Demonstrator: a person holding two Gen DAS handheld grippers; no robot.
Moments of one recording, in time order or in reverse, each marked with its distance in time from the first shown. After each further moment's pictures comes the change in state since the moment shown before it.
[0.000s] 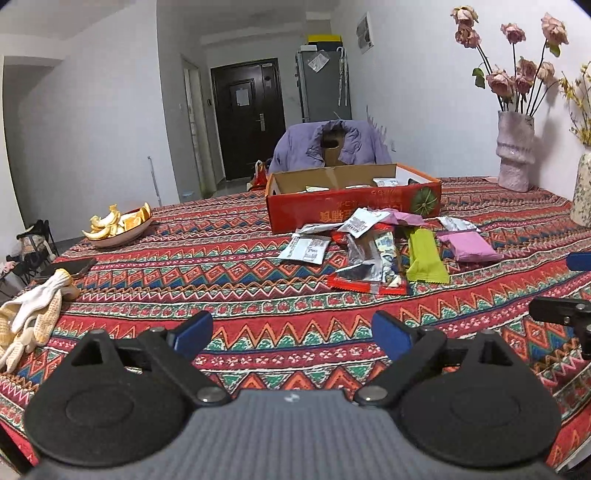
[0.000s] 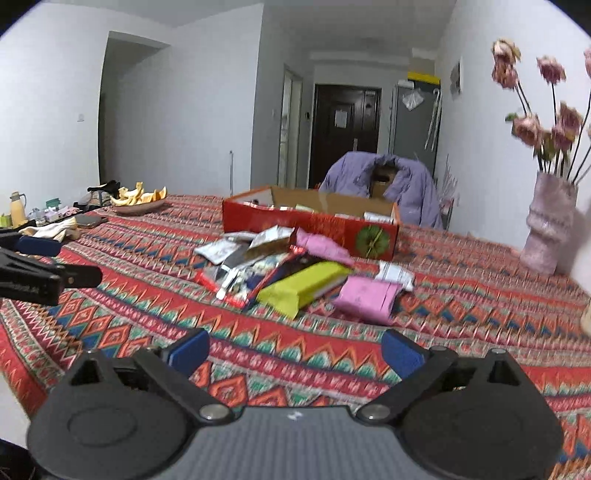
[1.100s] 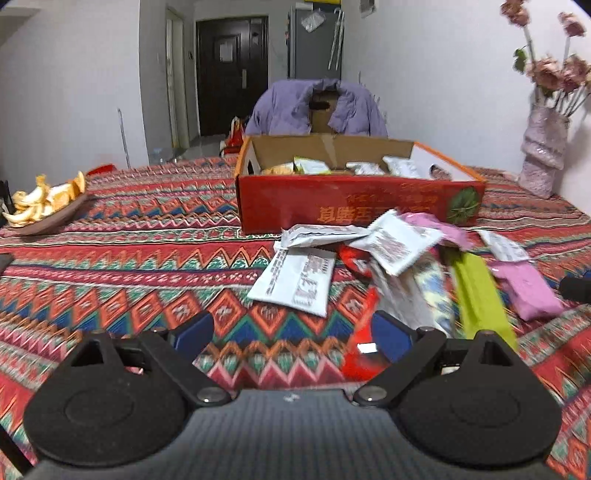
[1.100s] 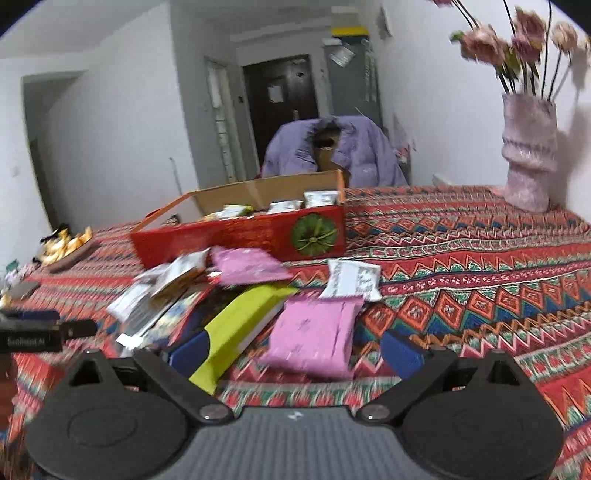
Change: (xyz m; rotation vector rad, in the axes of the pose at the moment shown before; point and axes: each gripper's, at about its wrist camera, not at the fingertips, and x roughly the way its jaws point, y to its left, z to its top) left arm 0.186 0.017 0.059 -0.069 0.157 -0.110; right arm 0.132 -0.091 0.053 0.293 0.082 -0.076
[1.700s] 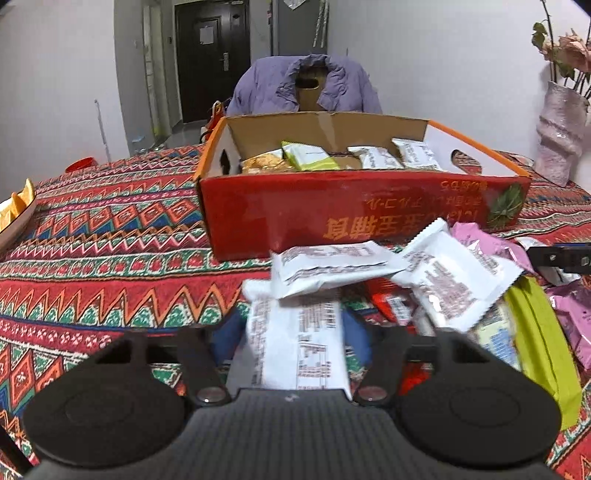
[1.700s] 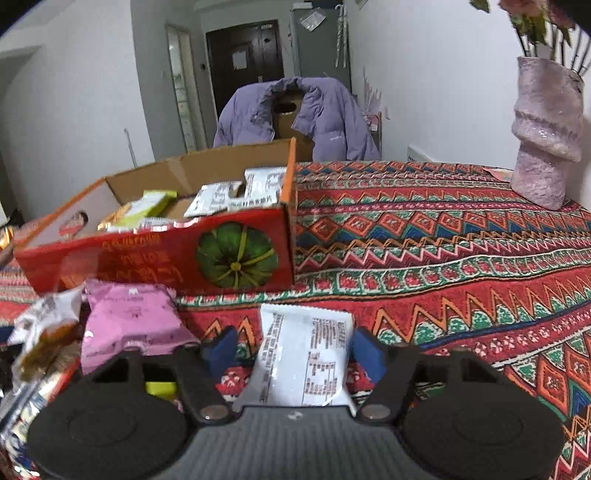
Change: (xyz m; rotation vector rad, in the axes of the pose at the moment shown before) left arm 0.089 0.001 0.034 0.047 0.049 -0.040; right arm 0.131 -0.025 0.044 -0.046 0.102 -0.148
